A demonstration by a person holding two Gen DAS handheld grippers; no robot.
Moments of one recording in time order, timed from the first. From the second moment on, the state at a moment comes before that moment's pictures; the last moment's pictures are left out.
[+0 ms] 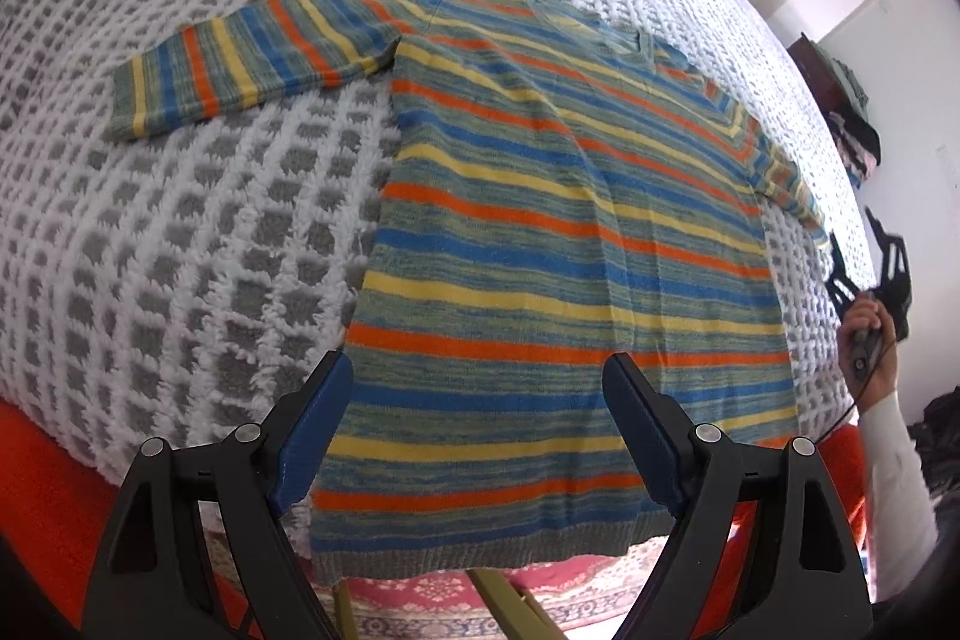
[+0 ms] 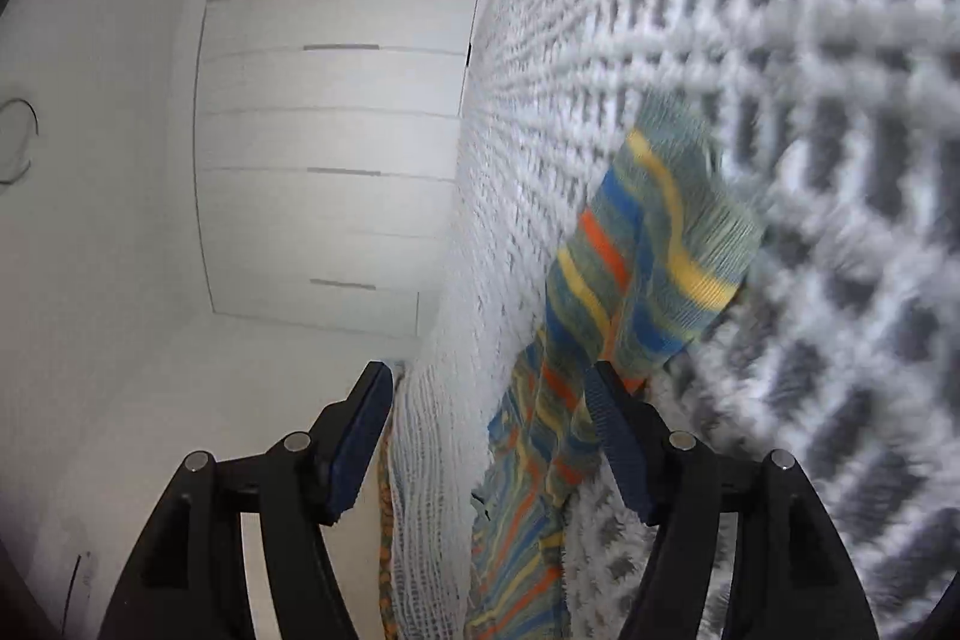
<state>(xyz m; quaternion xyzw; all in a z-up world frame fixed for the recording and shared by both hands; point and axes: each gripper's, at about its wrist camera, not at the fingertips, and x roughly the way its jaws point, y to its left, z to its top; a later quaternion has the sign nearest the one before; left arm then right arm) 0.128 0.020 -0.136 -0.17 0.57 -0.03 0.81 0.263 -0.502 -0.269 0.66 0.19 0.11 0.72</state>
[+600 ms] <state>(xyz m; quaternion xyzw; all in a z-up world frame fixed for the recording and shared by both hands) 0.118 0.033 -0.130 -0.19 0.56 -0.01 0.81 0.352 -0.504 -0.215 0.30 0.47 0.11 0.82</state>
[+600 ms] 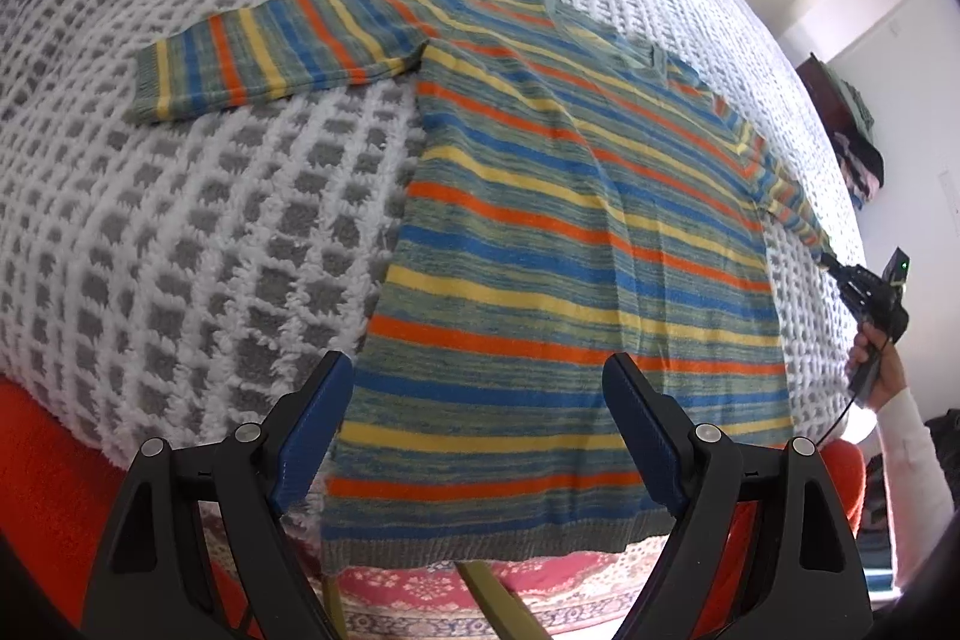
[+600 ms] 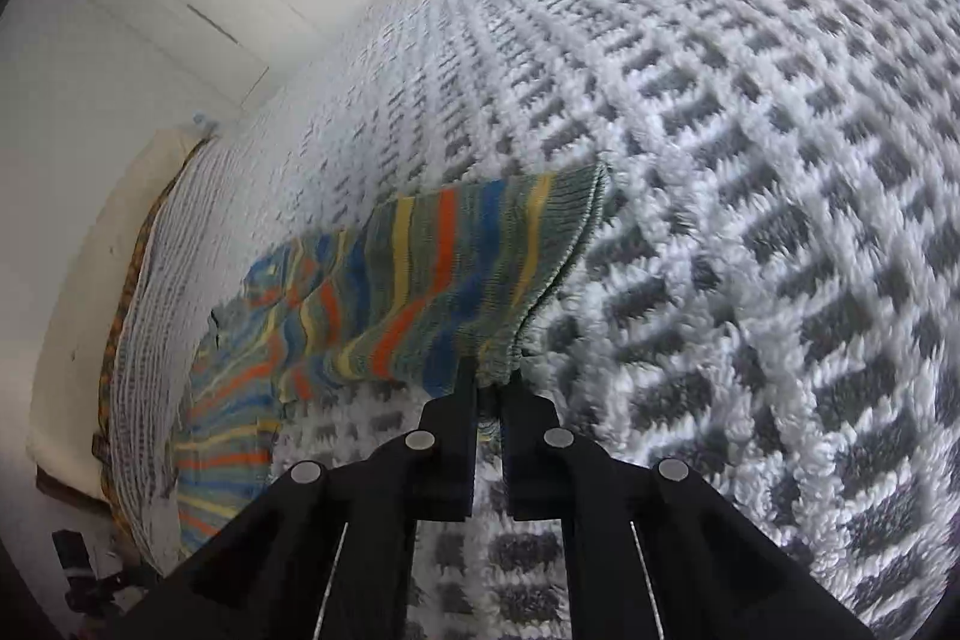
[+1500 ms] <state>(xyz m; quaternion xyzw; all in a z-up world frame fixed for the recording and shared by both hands) 0.103 -0.017 -0.148 -0.07 0.54 -0.07 0.84 0.208 -0.292 -0.132 0.17 0.49 0.16 0.84</state>
